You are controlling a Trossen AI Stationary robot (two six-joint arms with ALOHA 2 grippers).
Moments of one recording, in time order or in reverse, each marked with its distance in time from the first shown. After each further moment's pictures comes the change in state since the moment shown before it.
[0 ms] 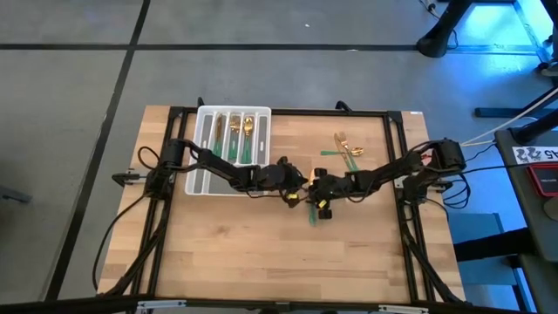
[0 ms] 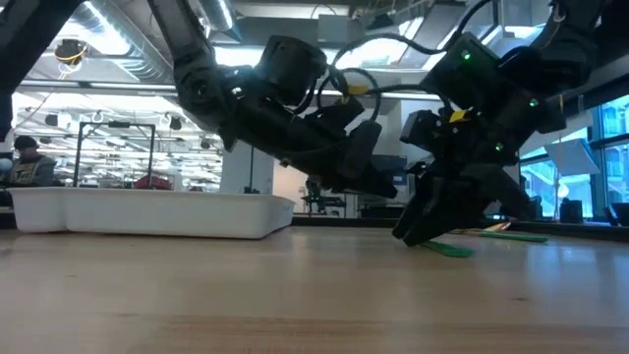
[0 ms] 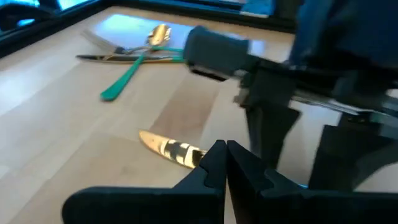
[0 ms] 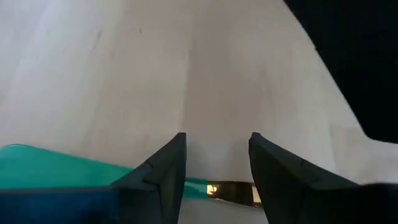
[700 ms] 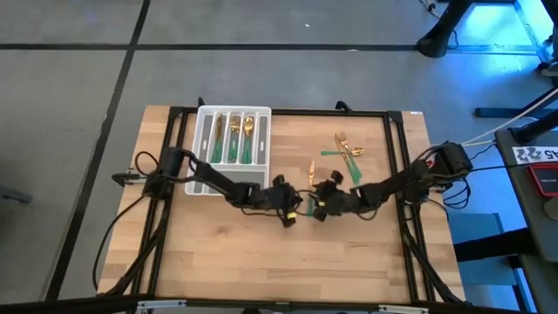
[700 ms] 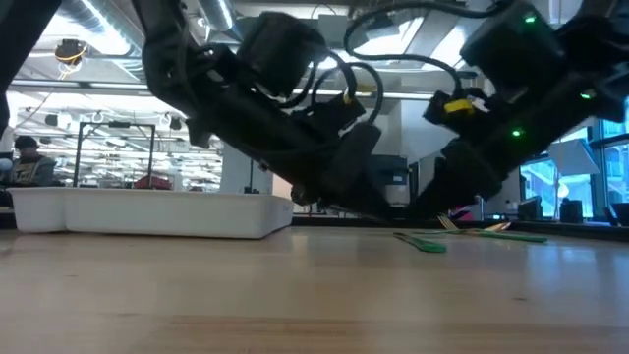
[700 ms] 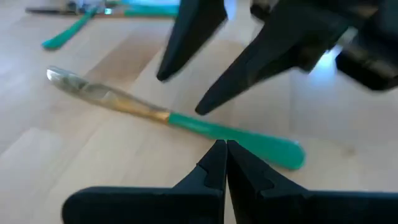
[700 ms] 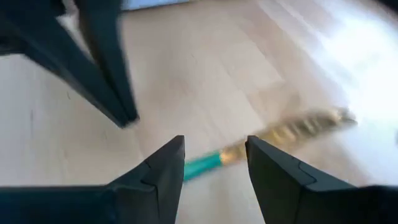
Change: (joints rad) left arm -0.162 0.002 -0.011 -0.100 -0.124 -0.104; right arm 0.227 -0.044 -0.023 0.006 0.538 0.577
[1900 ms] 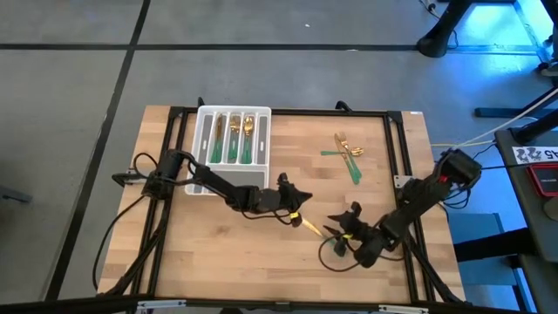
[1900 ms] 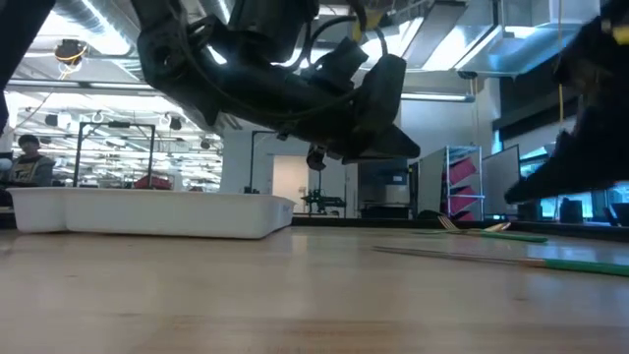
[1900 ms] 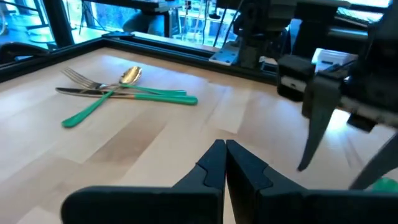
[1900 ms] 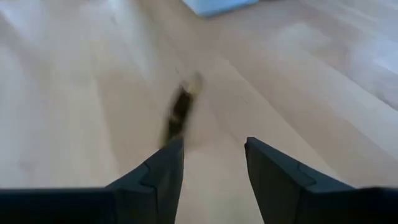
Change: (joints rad) left arm -0.038 0.000 0.030 0.236 -0.137 0.028; right arm 0.523 -0.002 0.019 -0.218 0.301 0.555
